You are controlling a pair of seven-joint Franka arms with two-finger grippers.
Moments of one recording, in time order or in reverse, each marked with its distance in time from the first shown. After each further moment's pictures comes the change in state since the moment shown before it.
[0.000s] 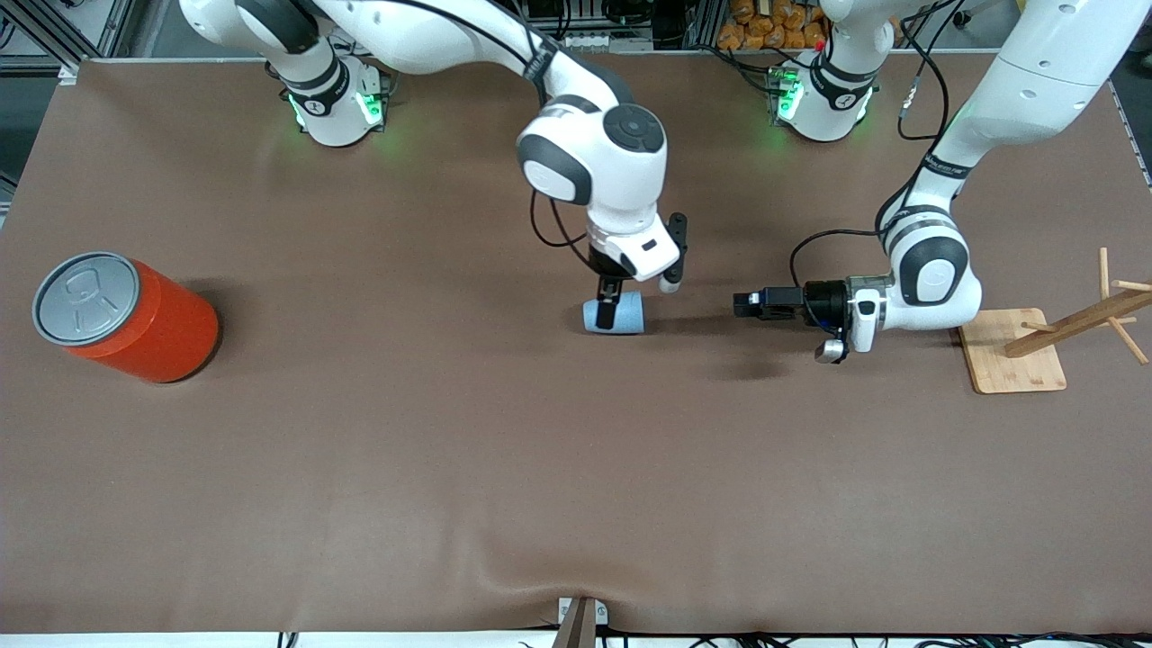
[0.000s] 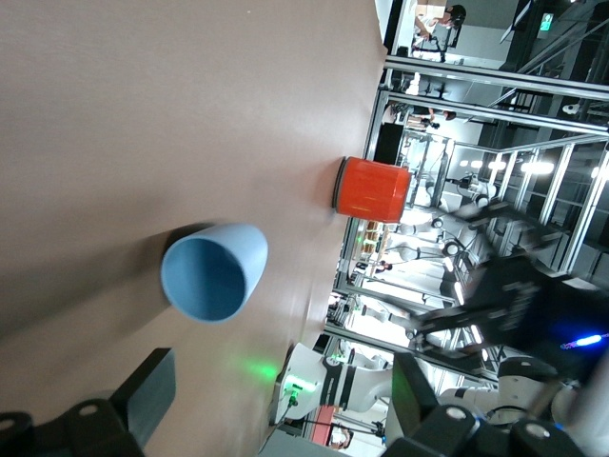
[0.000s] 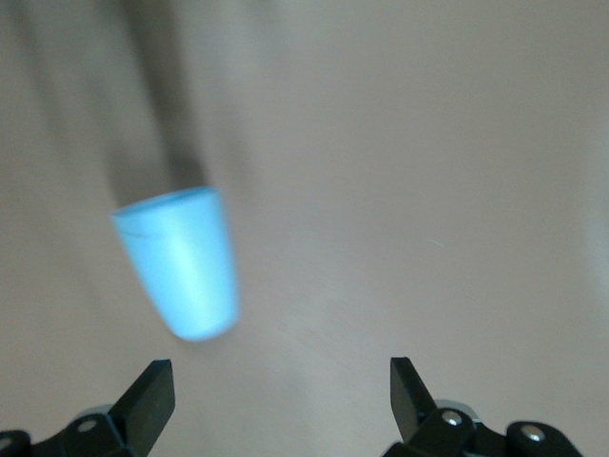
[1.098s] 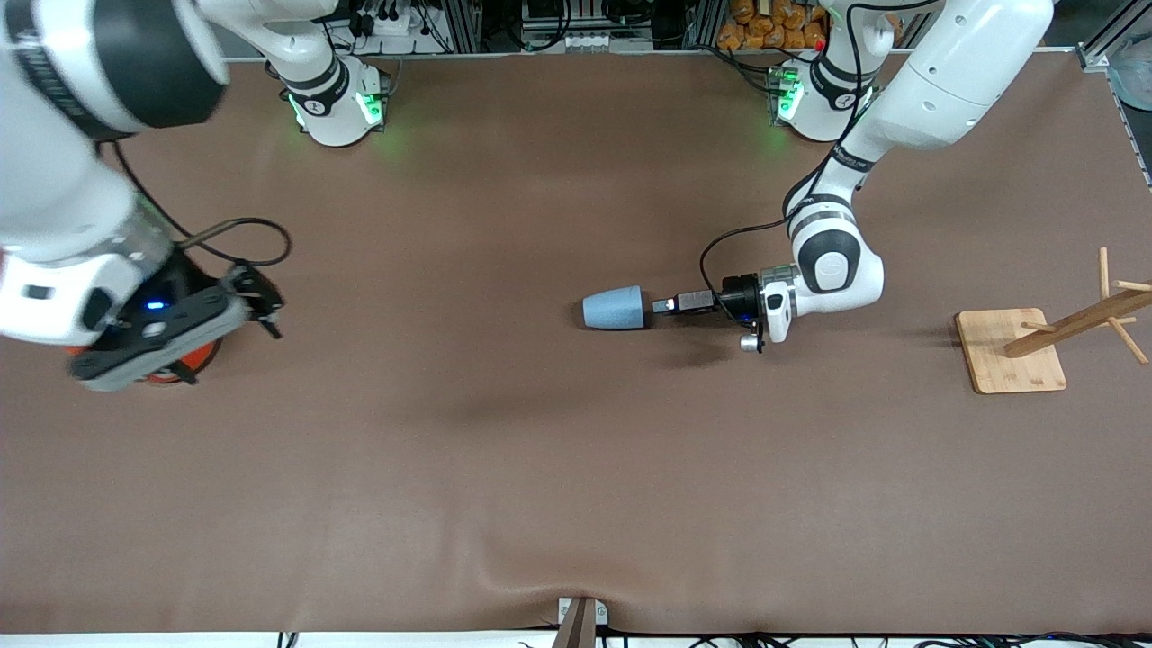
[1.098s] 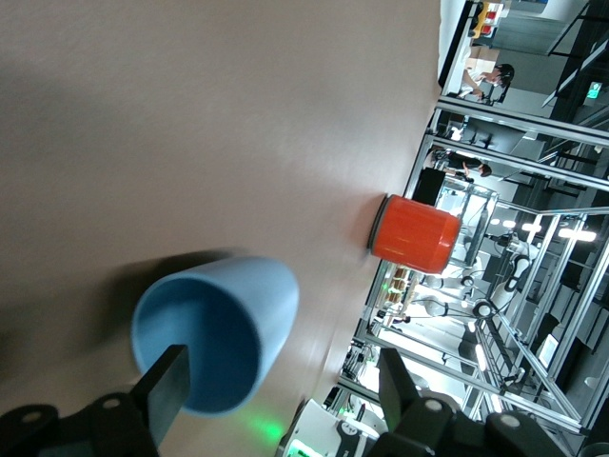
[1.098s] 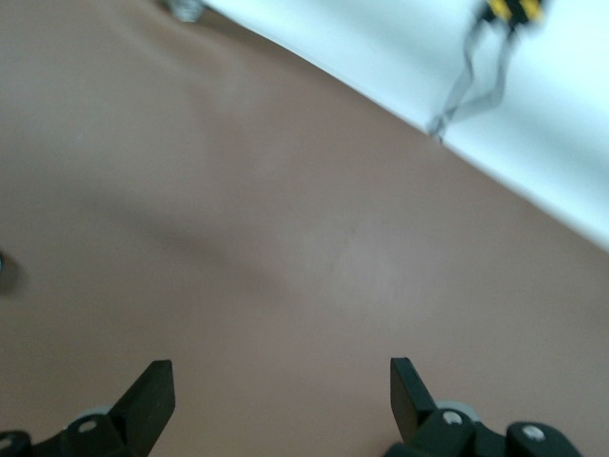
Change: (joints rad) left arm -0.261 0.050 0.002 -0.030 -0.283 0.249 0.021; right arm -0.690 -0.362 0.040 0.024 0.261 -0.321 0.188
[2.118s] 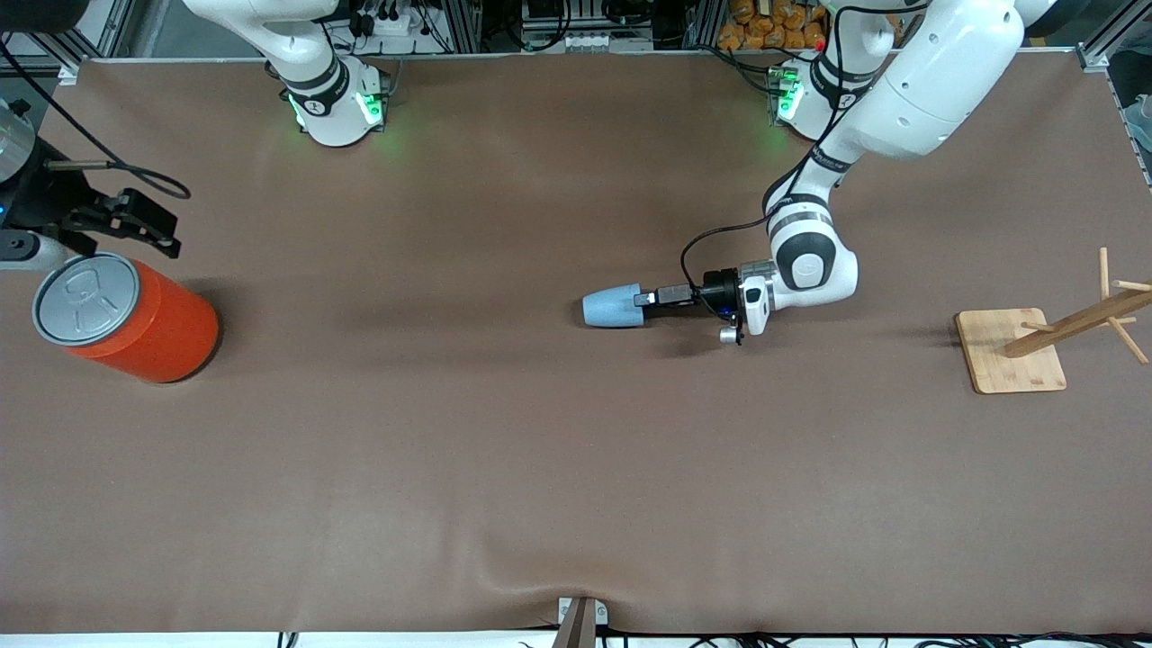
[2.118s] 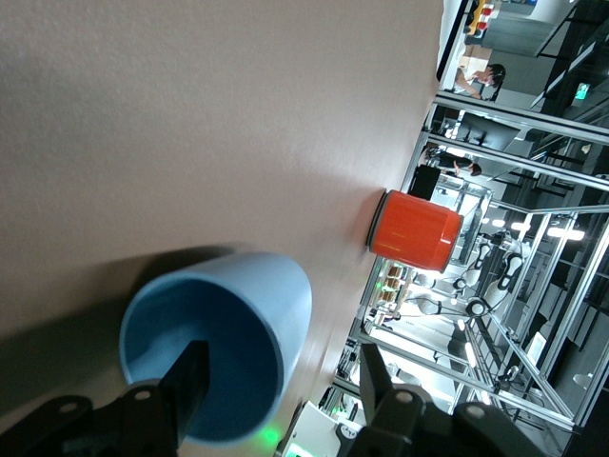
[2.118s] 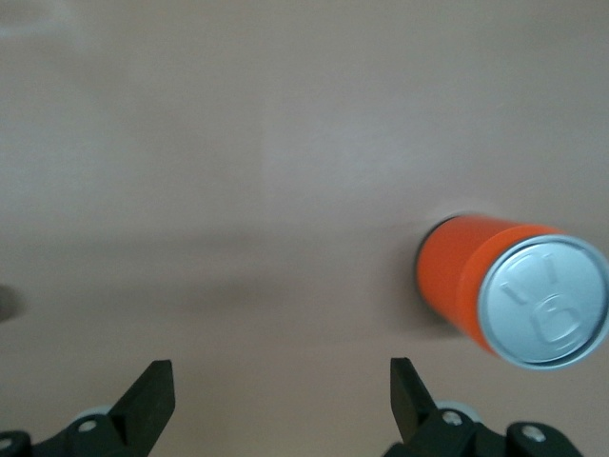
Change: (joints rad) left arm -0.056 0.068 -0.001 0.028 -0.096 0.006 0.074; right arm 0.006 -0.301 -0.194 -0.326 0.046 -0.094 0.252
